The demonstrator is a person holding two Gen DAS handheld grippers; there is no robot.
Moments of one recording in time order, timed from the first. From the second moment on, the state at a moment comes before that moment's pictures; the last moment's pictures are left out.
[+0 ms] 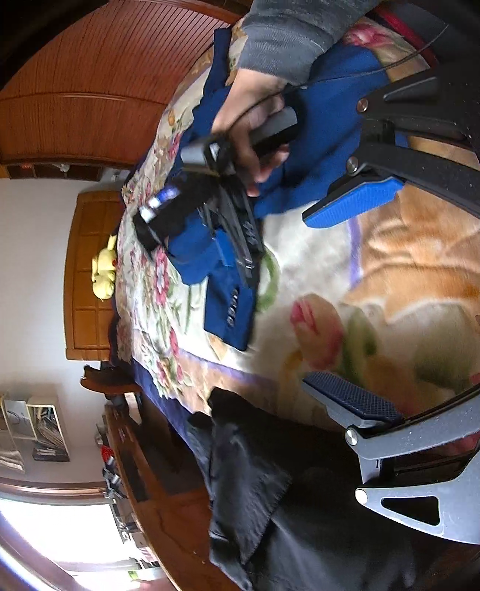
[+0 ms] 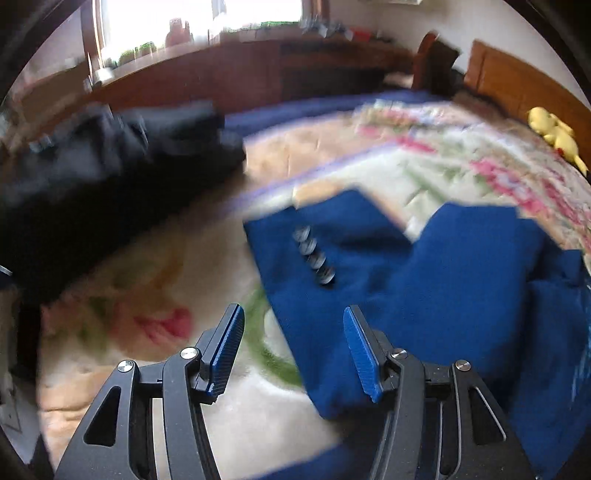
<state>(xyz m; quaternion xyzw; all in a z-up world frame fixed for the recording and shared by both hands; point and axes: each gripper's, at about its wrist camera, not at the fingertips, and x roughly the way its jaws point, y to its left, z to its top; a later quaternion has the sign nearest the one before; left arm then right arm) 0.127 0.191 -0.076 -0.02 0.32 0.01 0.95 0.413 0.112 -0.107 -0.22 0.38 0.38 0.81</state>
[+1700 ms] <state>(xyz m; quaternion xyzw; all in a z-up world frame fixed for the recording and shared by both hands) 0.199 -0.001 -0.096 -0.03 0.30 -0.09 0.95 0.381 -0.220 -0.106 -0.05 0.30 0.15 0.94</state>
